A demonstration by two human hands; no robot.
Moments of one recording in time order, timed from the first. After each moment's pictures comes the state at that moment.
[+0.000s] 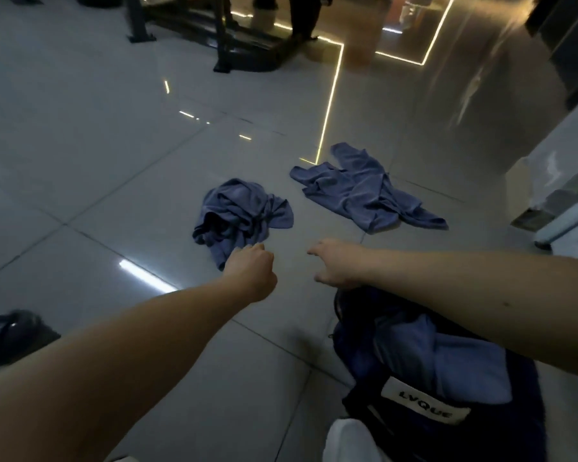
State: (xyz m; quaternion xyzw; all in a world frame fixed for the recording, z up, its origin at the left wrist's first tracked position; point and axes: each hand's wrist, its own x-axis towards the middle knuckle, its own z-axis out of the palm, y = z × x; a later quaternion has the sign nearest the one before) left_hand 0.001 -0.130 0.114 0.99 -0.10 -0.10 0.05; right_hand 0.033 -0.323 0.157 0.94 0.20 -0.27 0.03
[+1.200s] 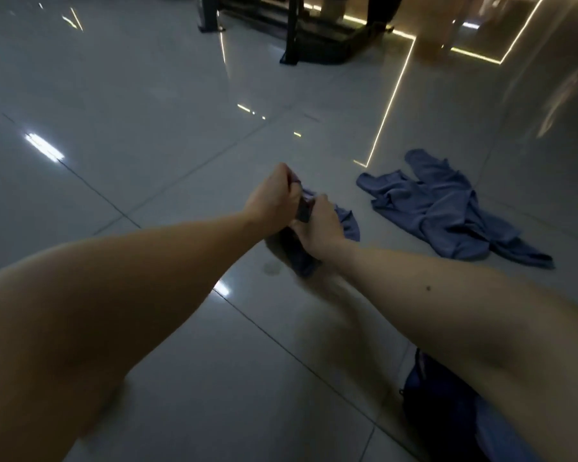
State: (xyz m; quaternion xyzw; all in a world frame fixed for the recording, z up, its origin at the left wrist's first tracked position) left_hand 0.130 -0.020 0.137 0.91 0.07 0.06 0.40; right_hand 0.157 -0.134 0.065 0.91 0.08 -0.06 -0.39
